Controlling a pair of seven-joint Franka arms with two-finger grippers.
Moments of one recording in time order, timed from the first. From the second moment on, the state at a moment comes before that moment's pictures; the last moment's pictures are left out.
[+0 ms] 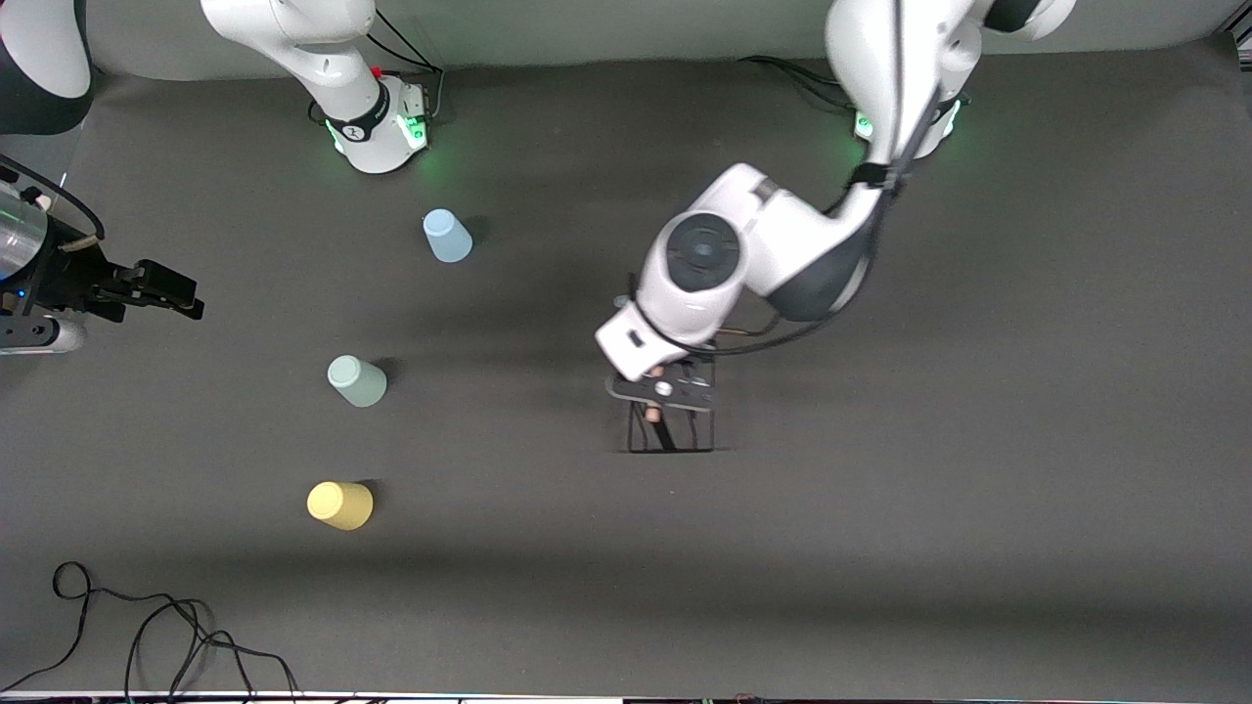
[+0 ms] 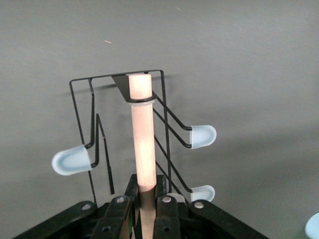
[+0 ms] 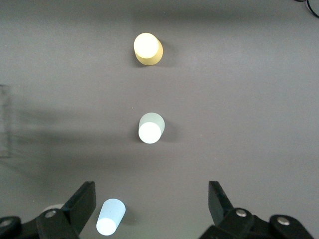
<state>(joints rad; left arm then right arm) -0.69 0.67 -0.06 -1.24 -0.11 1.96 -0.56 -0.02 0.04 0.01 -1.63 0.00 1.61 0.00</state>
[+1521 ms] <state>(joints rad) -0.69 0.68 -0.04 -1.11 -0.11 1.81 -0.56 0.04 -0.01 0.01 -1.73 0.00 1.68 0.01</state>
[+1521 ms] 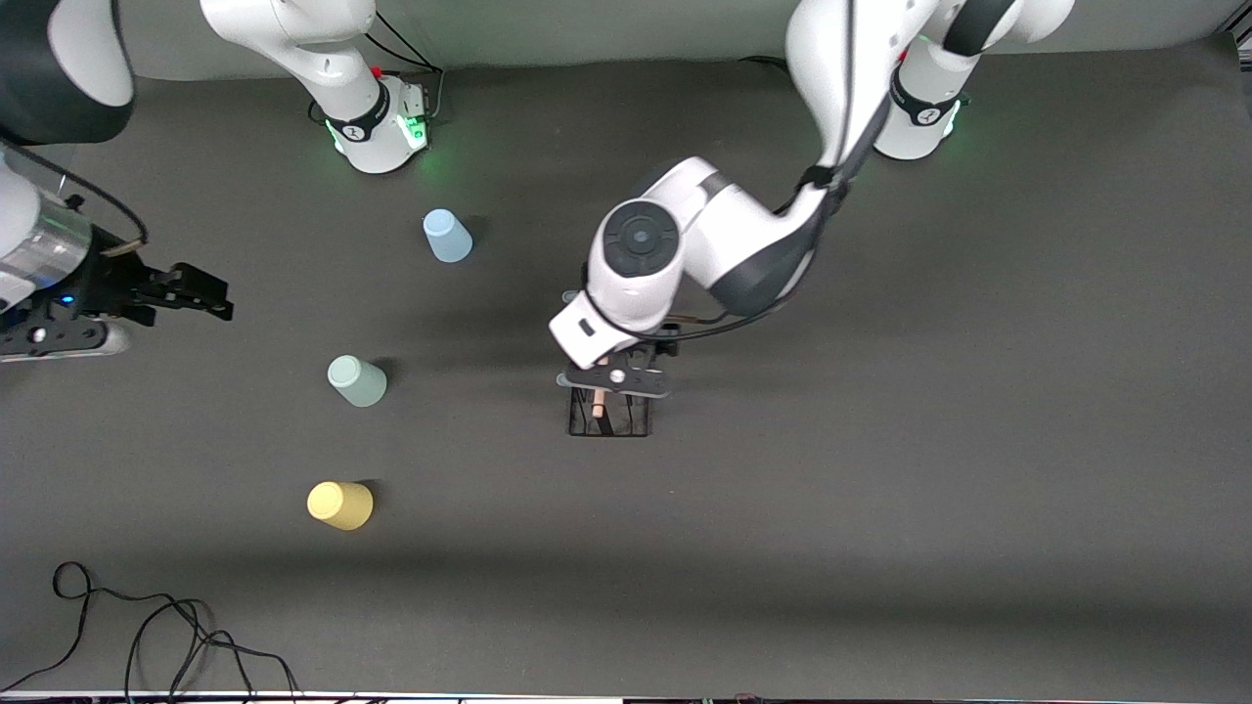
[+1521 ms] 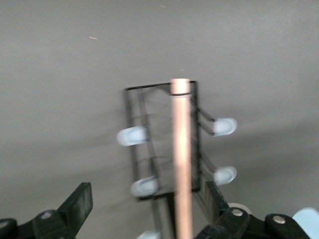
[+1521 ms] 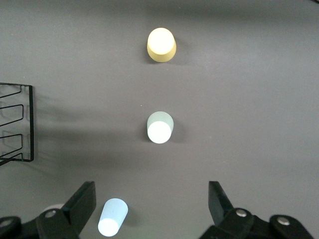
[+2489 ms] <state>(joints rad) -0.21 0.31 -0.03 -1.12 0.10 1.23 -0.05 0.05 -0.04 0.00 -2.28 0.00 2.26 0.01</state>
